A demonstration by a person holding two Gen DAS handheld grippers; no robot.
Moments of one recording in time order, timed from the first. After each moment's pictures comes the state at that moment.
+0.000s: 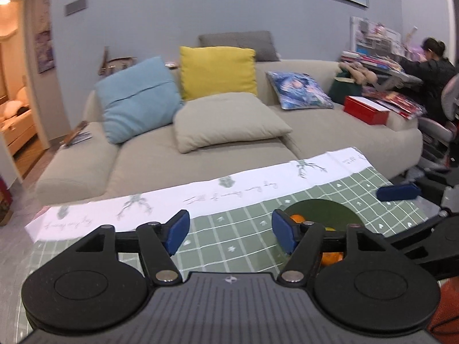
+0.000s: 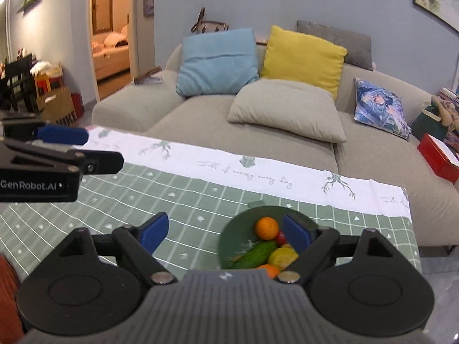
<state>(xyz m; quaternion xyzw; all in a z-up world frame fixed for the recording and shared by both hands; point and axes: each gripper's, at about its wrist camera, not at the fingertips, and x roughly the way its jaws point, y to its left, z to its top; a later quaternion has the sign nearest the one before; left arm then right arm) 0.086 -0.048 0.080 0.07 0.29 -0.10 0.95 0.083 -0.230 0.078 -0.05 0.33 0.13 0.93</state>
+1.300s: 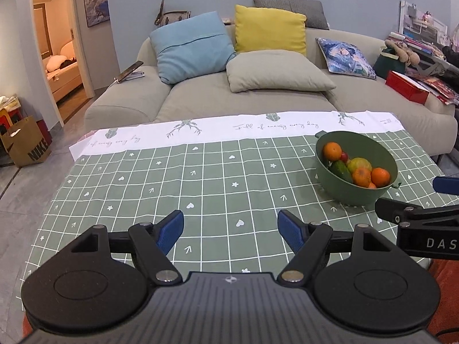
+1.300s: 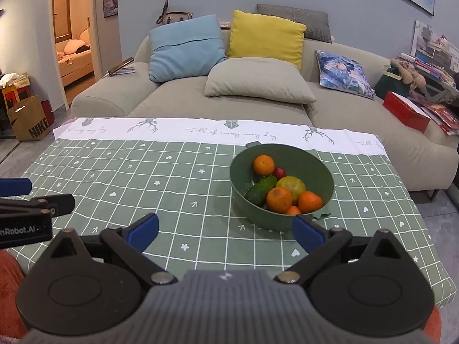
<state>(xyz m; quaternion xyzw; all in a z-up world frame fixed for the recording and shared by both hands) -0.012 -0.001 0.020 0.04 0.35 0.00 0.93 -0.018 -0.192 0.030 -0.01 0.35 0.05 0.94</state>
